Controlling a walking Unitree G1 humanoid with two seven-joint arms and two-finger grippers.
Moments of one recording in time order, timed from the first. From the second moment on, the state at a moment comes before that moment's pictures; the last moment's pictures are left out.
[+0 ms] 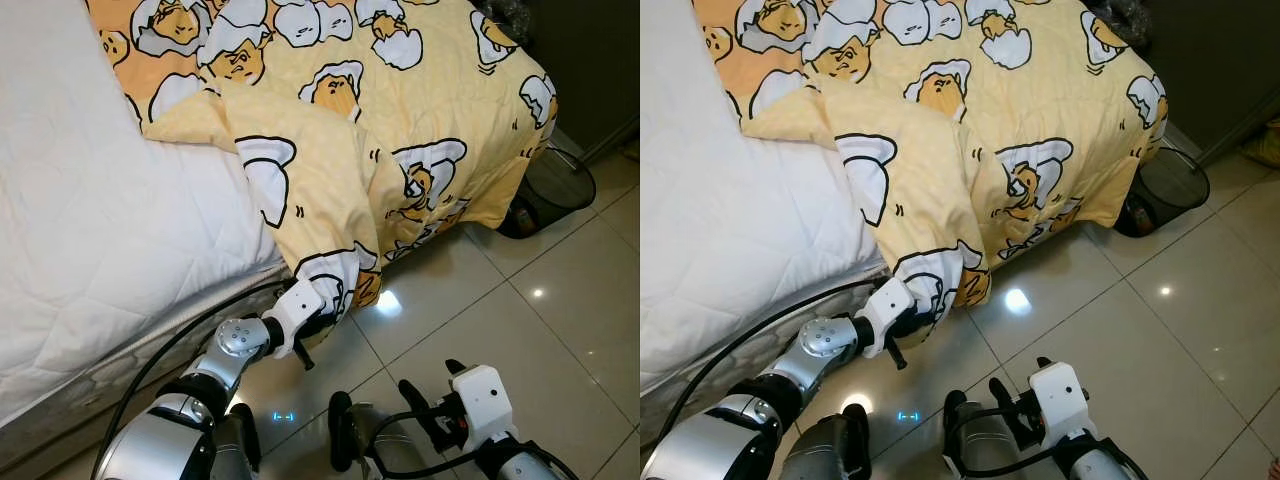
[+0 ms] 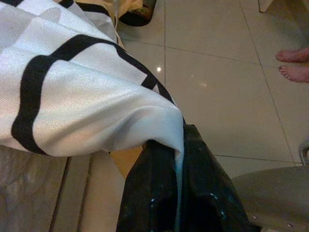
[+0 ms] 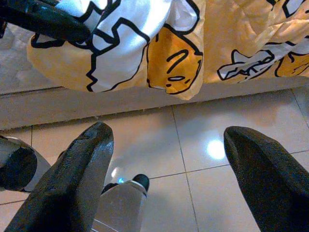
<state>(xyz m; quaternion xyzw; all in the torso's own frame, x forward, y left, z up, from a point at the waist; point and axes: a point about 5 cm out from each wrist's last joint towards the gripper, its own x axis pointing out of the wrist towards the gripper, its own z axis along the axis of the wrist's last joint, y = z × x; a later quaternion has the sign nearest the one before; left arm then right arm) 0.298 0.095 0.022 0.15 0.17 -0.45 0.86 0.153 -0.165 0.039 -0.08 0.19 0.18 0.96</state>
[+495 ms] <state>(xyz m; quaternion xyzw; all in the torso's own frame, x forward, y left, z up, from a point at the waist) 0.295 0.096 0.021 0.15 0.17 -0.45 0.86 0.157 -0.161 0.040 -0.07 0.19 0.18 0.96</state>
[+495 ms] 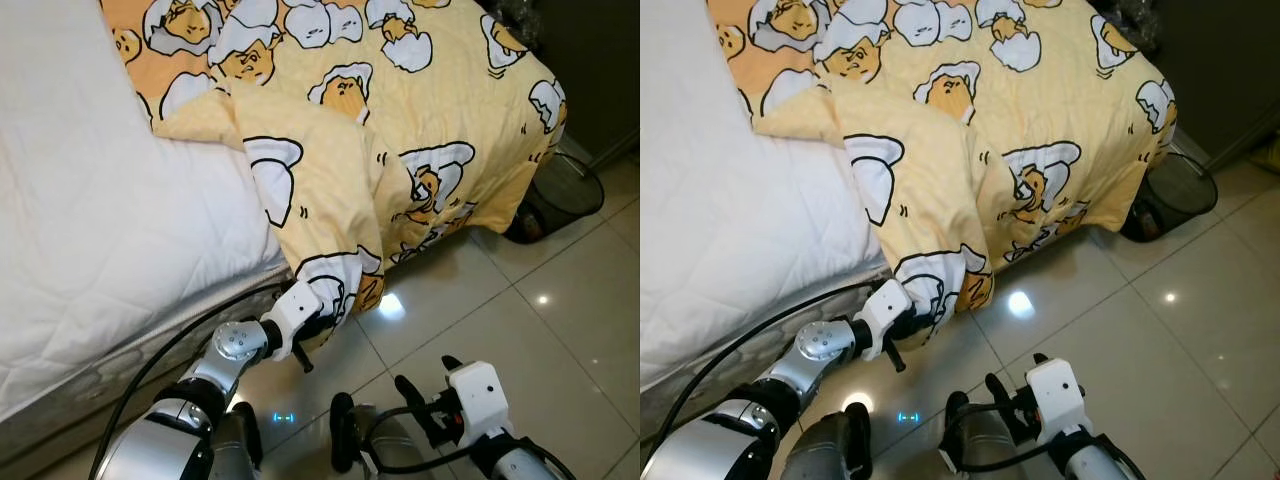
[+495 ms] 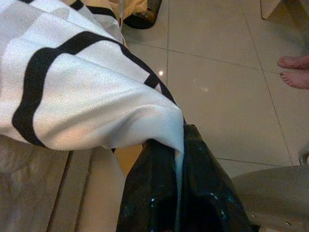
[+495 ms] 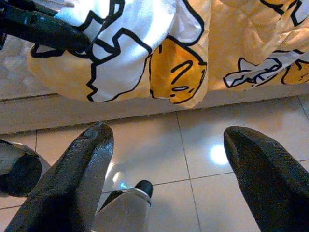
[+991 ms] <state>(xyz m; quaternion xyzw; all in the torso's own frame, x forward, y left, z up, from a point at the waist) 0.288 0.089 0.016 0.15 0.17 -0.46 0.86 0.160 -0.160 0.041 -0.06 0.18 0.18 0.96</state>
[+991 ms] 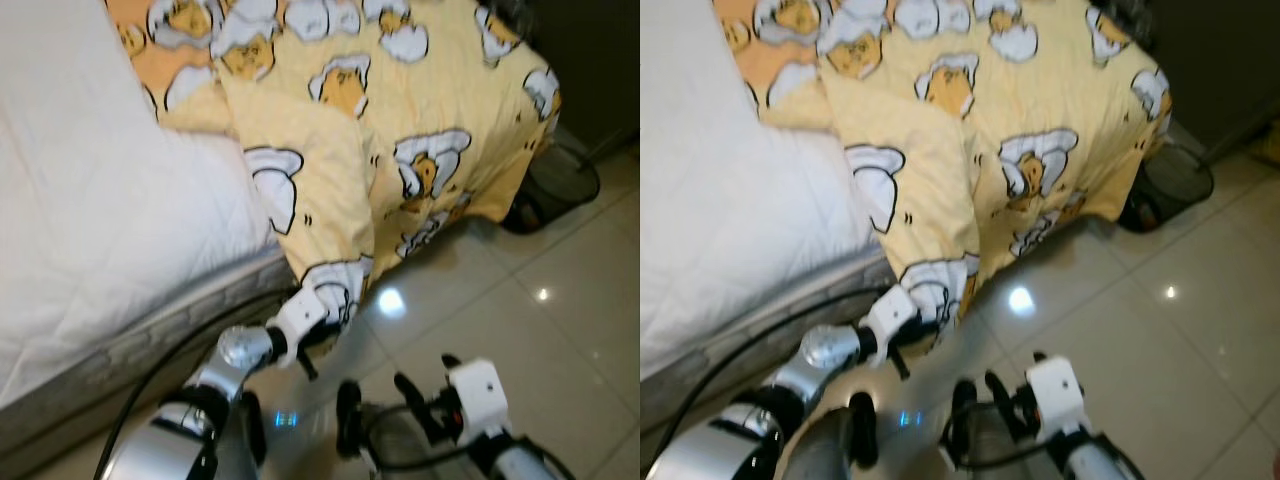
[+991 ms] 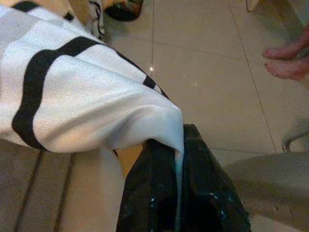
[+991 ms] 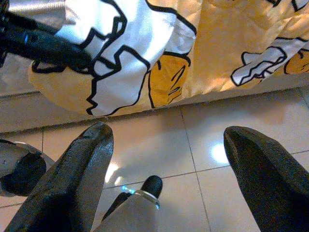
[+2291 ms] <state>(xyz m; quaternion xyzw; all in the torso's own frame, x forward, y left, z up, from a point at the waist) 0.264 0.062 -0.001 0.13 0.18 -0.50 0.83 0.160 -0.161 0.040 -0.07 0.18 0.18 0.96</state>
